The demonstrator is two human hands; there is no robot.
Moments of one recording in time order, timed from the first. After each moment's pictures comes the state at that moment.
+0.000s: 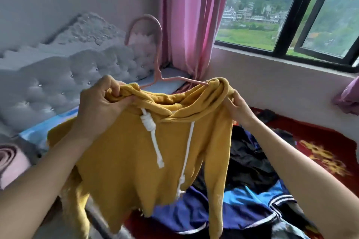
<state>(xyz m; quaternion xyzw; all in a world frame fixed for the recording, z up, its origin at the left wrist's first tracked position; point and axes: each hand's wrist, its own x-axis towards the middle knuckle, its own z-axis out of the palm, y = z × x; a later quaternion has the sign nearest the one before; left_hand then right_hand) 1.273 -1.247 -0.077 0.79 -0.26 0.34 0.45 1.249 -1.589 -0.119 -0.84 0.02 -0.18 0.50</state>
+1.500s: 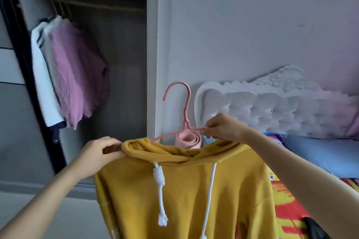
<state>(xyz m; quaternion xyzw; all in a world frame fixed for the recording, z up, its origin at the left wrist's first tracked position) 0.951 -0.877 -0.125 0.88 0.20 0.25 0.35 1.184 -1.108 -0.037 -0.83 -0.46 0.15 0.29</state>
